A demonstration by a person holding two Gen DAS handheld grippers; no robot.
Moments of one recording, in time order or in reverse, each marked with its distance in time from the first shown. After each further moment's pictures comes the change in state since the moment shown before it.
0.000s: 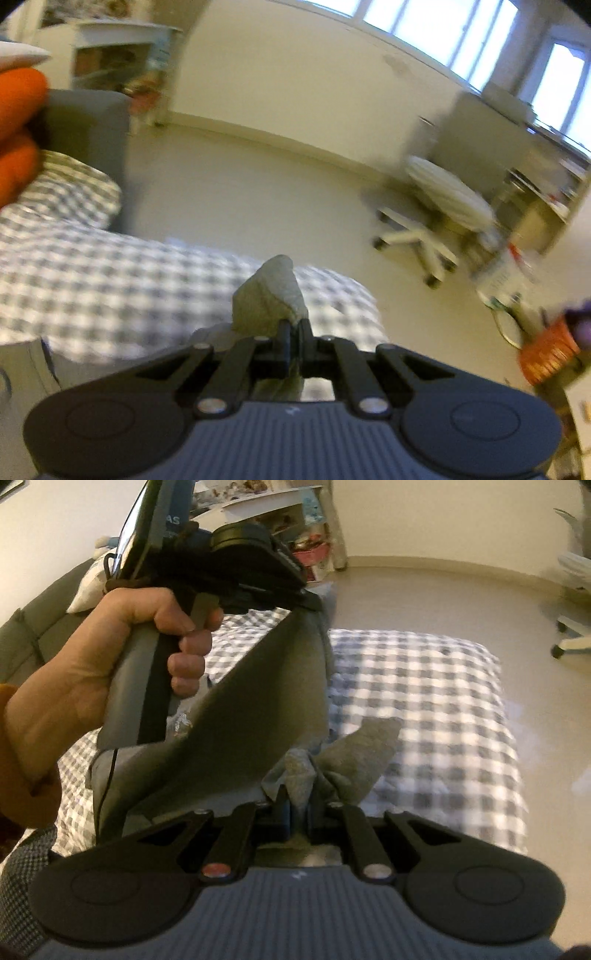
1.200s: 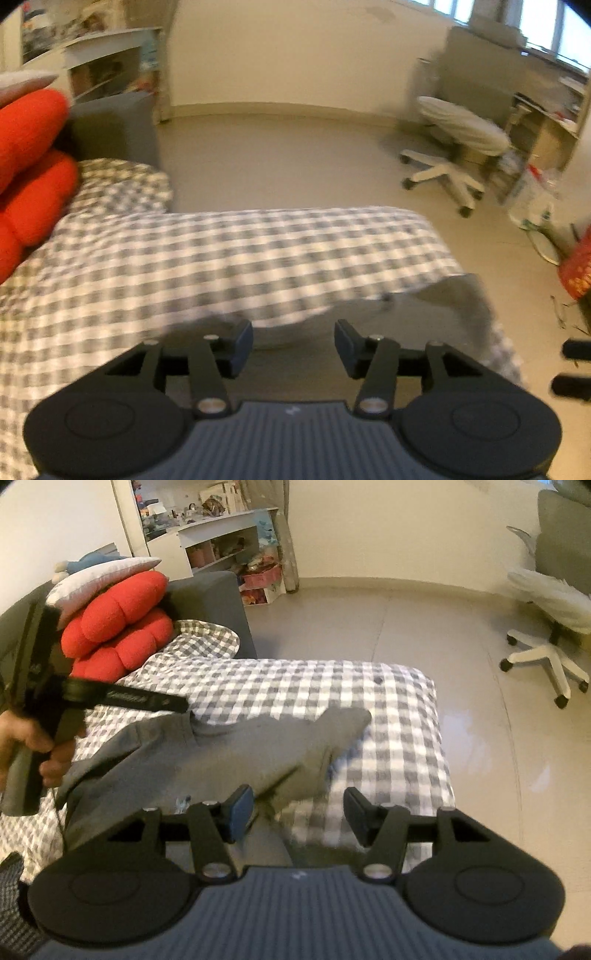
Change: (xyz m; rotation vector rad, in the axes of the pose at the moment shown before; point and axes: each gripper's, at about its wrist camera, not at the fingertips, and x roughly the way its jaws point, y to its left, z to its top) left arm -0.042 0.089 -0.016 0.196 0.111 0.144; right arm -0.004 -0.019 0.032 0.015 -0.073 -0.150
